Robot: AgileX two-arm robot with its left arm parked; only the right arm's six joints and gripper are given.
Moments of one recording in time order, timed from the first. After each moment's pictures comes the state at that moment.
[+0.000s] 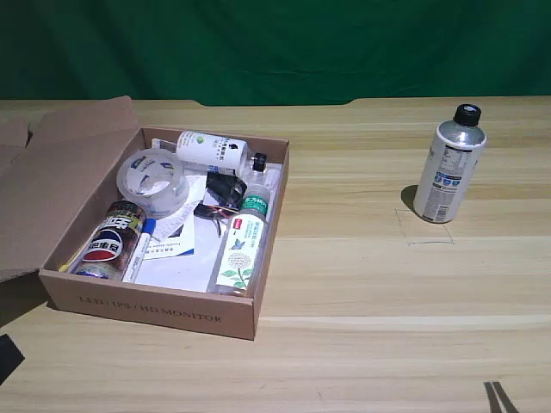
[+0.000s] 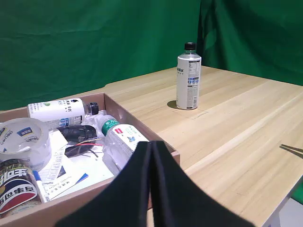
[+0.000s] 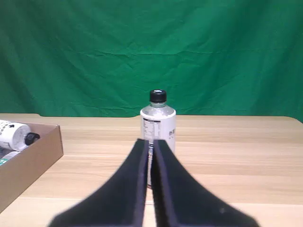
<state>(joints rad) -0.05 0.05 -0.03 1.74 0.07 -1.74</state>
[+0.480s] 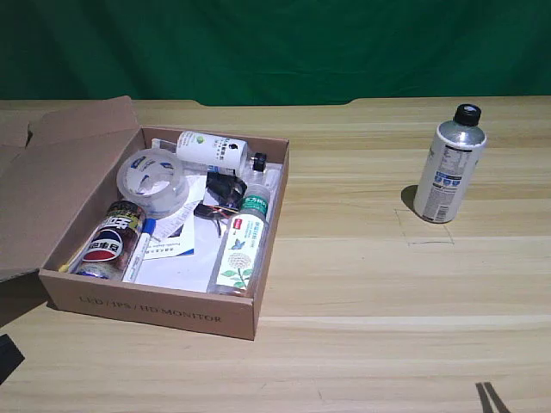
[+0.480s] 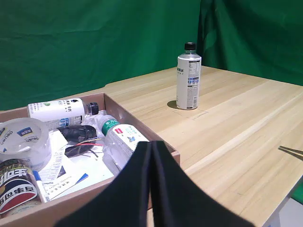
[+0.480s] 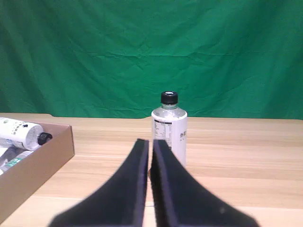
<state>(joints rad) -0.05 0.05 -0.03 1.74 0.11 -1.72</state>
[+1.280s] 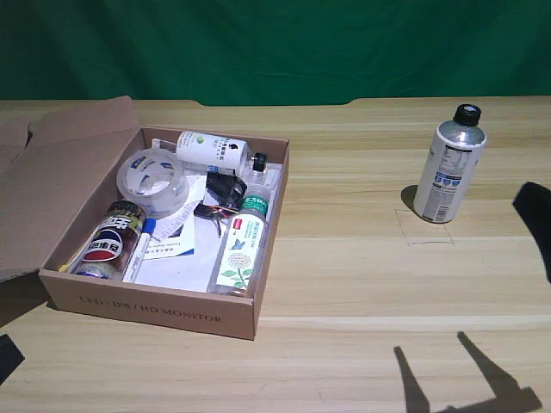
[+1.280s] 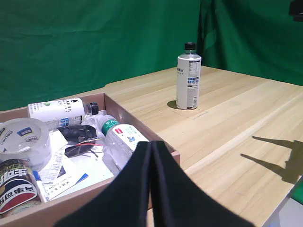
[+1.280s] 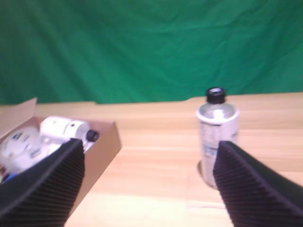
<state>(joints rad) -0.05 0.49 -0.28 1.72 0.27 -1.61</state>
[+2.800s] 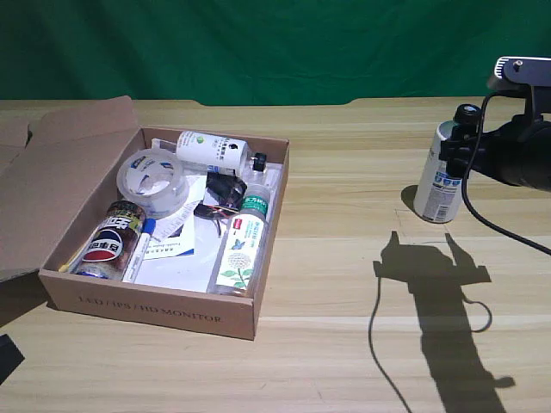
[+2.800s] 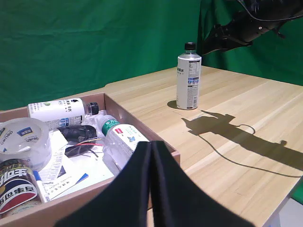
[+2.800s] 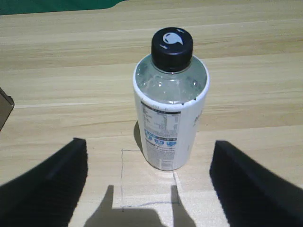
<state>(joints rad) 0.14 1.45 -0.82 1.71 -0.16 -1.58</state>
